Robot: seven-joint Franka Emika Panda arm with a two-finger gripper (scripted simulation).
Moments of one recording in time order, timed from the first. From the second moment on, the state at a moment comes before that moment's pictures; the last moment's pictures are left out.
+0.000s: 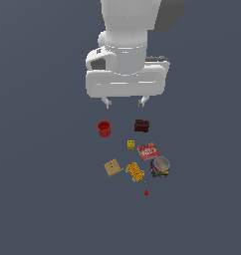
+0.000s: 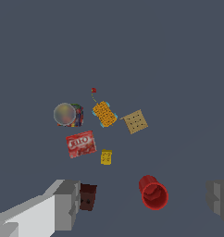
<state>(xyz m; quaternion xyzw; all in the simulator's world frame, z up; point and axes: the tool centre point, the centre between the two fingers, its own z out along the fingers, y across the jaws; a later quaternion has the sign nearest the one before) 0.010 0.014 0.347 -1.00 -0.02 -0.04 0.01</state>
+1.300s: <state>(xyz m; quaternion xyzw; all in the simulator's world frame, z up) 0.018 0.022 0.313 -1.00 -0.03 -0.04 0.01</state>
